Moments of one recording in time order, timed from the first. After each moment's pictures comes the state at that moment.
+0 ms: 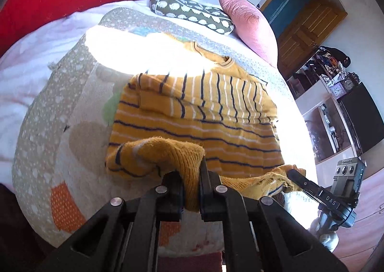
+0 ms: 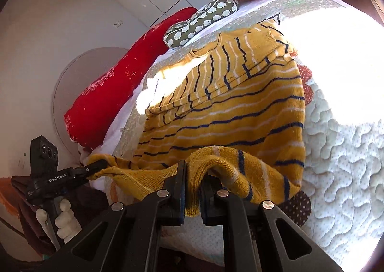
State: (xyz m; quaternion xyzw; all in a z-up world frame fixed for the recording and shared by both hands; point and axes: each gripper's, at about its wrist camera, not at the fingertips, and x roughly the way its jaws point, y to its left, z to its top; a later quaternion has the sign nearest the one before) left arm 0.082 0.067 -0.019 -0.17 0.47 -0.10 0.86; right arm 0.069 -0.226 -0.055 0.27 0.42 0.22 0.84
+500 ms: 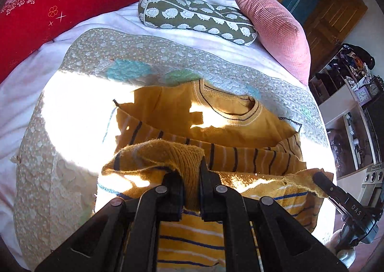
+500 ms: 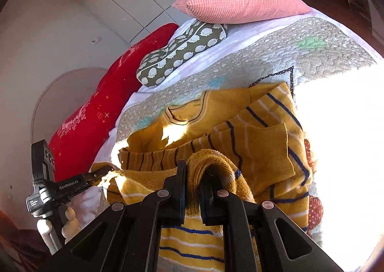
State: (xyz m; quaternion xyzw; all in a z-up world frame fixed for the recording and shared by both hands) left arm 0.307 0.031 -0.035 -0.13 0.51 -0.05 0.85; right arm 0.270 -0.246 -0.039 0.27 0.43 0.14 0.85
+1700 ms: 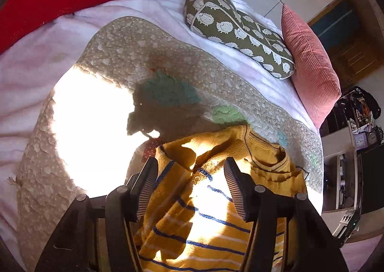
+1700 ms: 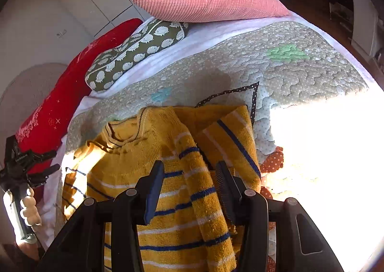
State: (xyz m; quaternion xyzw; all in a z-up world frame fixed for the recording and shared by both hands) left arm 0.360 0.124 -0.039 -0.22 0.52 -0.01 0.83; right arm 0.309 -0.265 -0.068 0.17 0.47 0.05 0.86
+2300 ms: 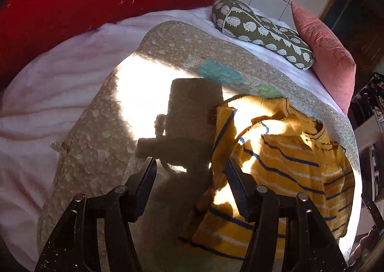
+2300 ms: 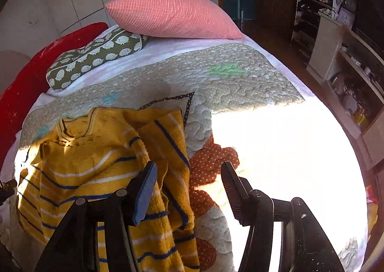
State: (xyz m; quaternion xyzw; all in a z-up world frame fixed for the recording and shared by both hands) left arm 0.266 0.159 -0.054 -0.15 0.47 0.06 0.87; right arm 0.238 -0.273 -0.033 0.08 0.42 -0.06 0.90
